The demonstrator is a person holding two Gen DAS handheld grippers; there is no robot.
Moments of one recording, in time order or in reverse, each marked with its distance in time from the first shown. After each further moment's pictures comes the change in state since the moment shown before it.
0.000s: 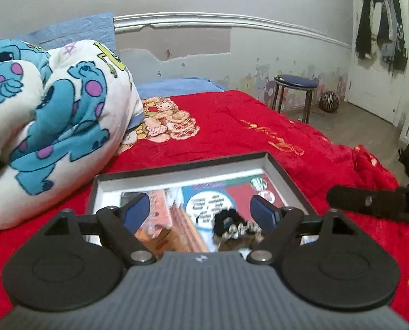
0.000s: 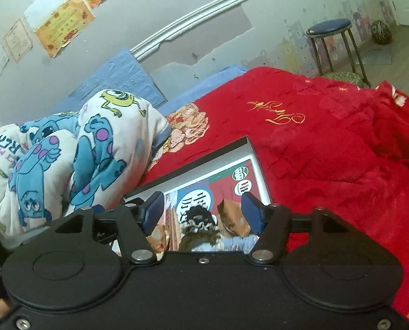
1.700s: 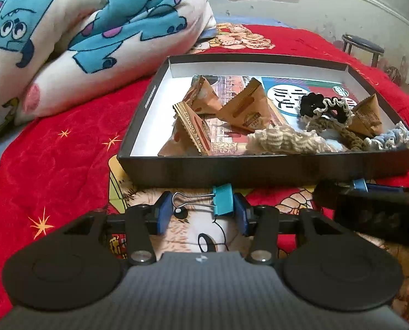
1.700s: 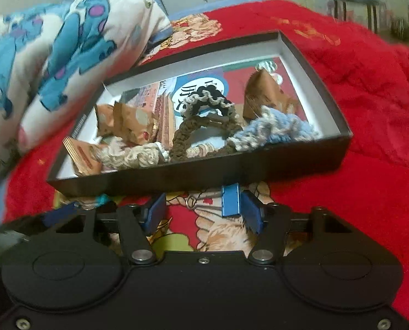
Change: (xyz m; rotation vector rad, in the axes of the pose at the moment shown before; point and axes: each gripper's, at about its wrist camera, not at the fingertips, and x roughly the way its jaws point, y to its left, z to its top) left arm 0.027 0.032 -0.112 -0.138 0.194 0.256; right arm 0.101 0.045 -0.106 -0.260 0.288 -0.165
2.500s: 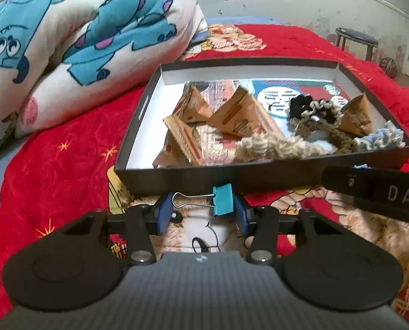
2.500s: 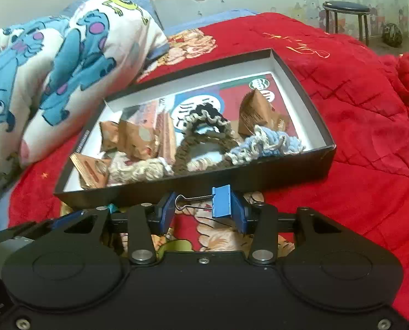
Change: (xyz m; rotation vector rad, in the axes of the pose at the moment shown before) left arm -0.012 -0.008 0.010 0.048 0.000 -0.005; right arm -0.031 -0.008 0.007 0.081 -0.051 0.058
